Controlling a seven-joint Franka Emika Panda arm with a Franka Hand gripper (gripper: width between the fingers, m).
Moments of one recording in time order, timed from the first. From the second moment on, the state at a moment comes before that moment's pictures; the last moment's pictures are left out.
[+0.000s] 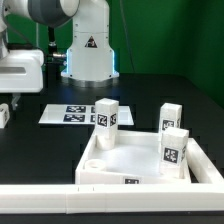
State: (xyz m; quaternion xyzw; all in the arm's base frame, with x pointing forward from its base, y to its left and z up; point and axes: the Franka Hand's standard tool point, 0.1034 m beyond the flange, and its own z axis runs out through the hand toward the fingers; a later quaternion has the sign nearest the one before) arm 0.399 -0.221 0.037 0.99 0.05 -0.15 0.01
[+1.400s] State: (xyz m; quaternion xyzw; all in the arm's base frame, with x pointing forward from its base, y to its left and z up) arm 0.396 -0.212 0.028 0.87 0.01 -0.50 0.01
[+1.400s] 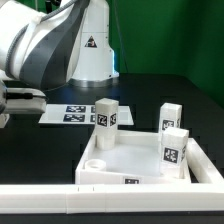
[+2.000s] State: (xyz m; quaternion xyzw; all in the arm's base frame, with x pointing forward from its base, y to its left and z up) arm 0.395 -0.203 0.010 0.87 0.01 -0.49 0.02
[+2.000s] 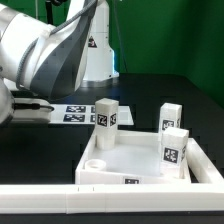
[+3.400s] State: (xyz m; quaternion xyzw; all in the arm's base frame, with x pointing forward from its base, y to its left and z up) arm 0.424 -0.188 0.058 0.88 0.01 -0.47 0.01
